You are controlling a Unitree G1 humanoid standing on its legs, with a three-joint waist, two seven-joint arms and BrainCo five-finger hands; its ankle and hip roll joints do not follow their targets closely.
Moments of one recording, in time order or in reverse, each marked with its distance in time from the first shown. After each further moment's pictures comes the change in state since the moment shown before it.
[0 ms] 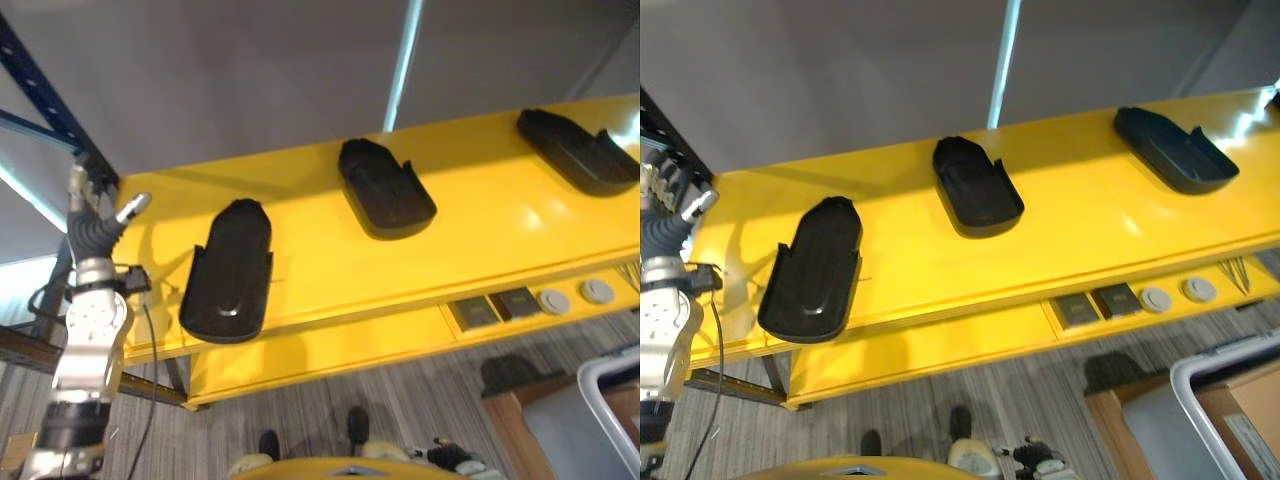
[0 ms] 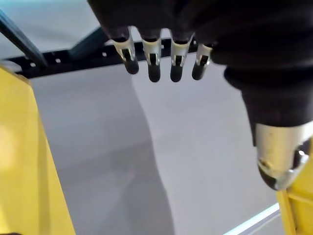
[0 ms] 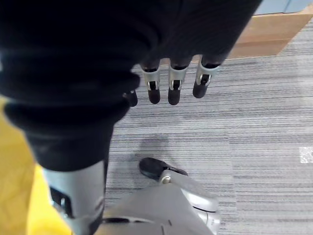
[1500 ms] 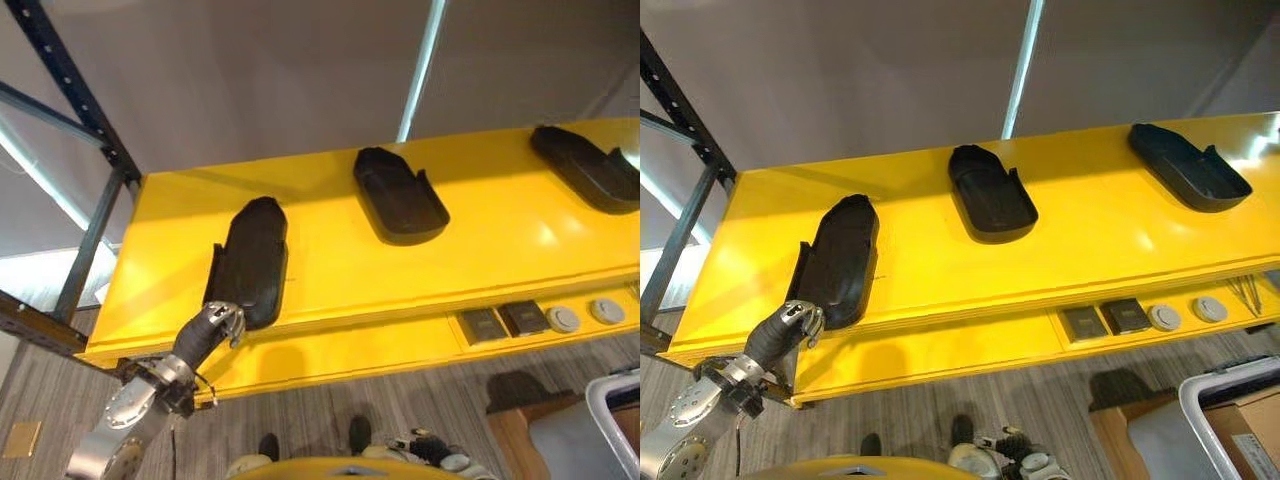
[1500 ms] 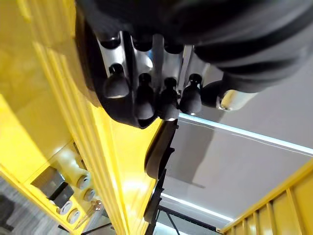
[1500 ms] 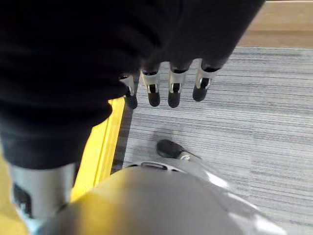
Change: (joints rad) left arm 0.323 0.130 -0.373 -0.072 -0.468 0.081 -0.589; right arm 0.002 0.042 0.002 -0.003 -0.116 -0.045 0.051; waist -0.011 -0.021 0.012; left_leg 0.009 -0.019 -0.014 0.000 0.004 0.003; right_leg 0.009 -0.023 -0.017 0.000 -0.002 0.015
